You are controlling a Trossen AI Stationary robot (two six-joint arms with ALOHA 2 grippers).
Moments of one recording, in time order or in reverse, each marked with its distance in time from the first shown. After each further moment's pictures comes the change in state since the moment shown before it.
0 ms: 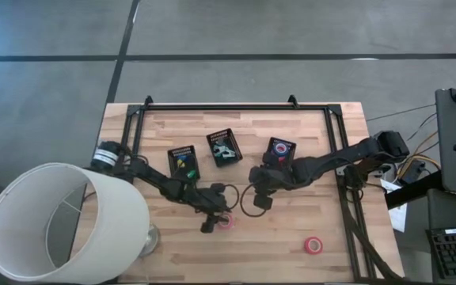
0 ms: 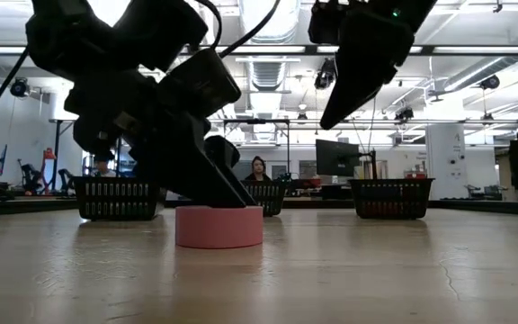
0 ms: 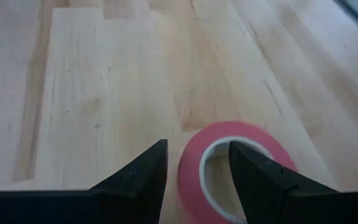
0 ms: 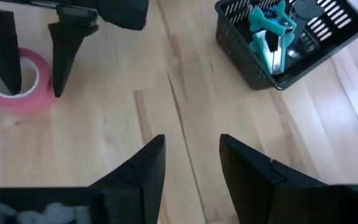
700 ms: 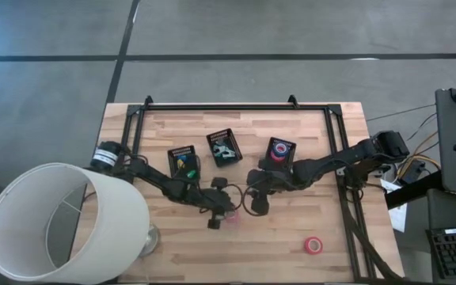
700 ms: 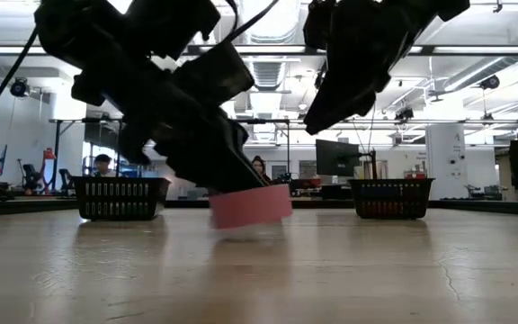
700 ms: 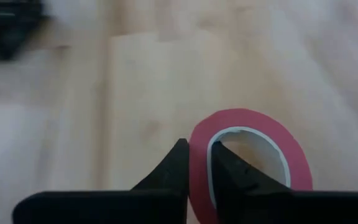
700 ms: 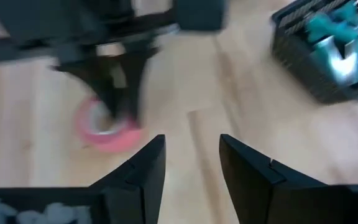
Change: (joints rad) left arm 0.000 -0.002 0.070 -0.080 -0.184 0.087; right arm 0.000 0.000 -0.096 0.255 -0.139 0.059
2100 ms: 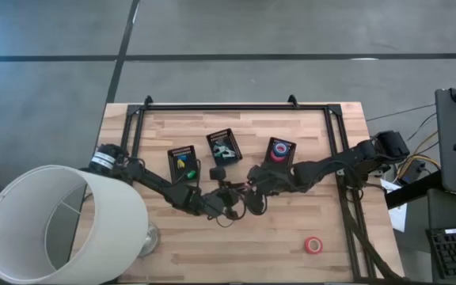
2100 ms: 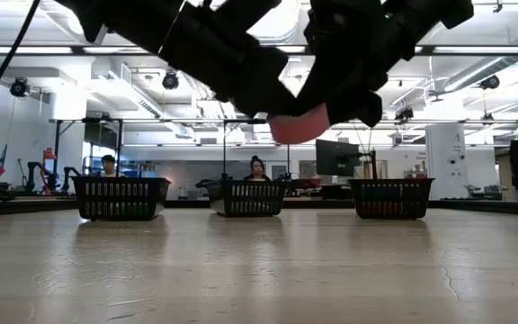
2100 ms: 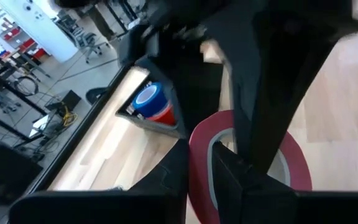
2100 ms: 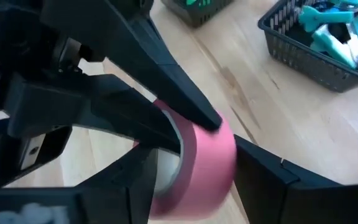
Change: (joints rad) left arm -0.085 -0.004 0.186 -0.004 -0.685 0.162; right arm 0.009 0.000 -0.055 0.150 0.037 0.255
